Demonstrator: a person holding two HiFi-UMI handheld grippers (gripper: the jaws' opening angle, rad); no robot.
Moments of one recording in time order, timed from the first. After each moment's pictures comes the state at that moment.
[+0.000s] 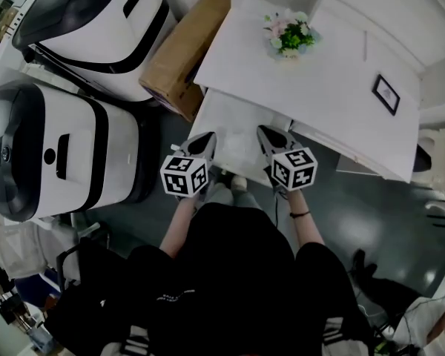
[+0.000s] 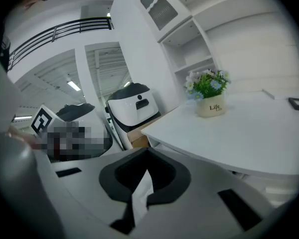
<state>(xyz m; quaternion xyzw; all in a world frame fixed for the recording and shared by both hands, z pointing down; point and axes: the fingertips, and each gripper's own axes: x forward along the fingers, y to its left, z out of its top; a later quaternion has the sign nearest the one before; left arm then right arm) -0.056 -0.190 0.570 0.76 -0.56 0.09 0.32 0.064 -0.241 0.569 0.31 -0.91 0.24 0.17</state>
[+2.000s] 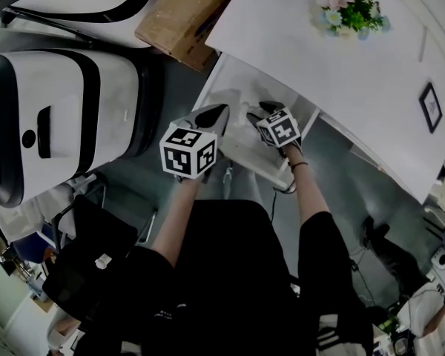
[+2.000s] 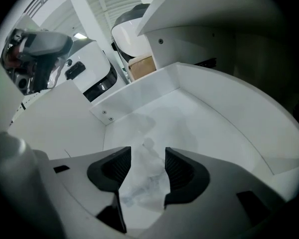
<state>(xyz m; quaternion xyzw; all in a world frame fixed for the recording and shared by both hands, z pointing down) -0.072 -0.226 0.648 0.72 -0.54 0.13 0.41 0.002 -0.235 0.831 0.11 -0.86 0.25 0.44</state>
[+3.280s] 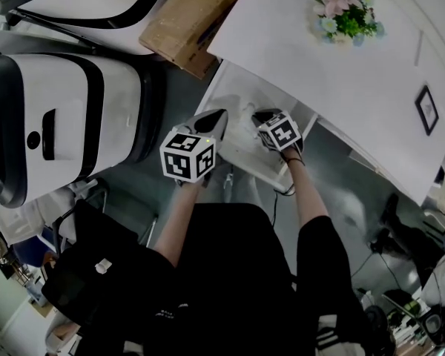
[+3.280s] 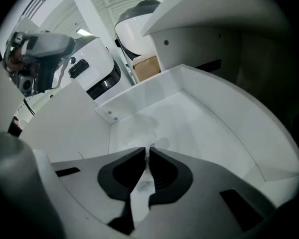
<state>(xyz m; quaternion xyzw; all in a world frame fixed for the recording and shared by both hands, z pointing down) -0.078 -0.225 0.638 0.72 -0.55 0.12 0.41 0.003 -0.235 0.814 0.09 -0.85 0.24 0.46</state>
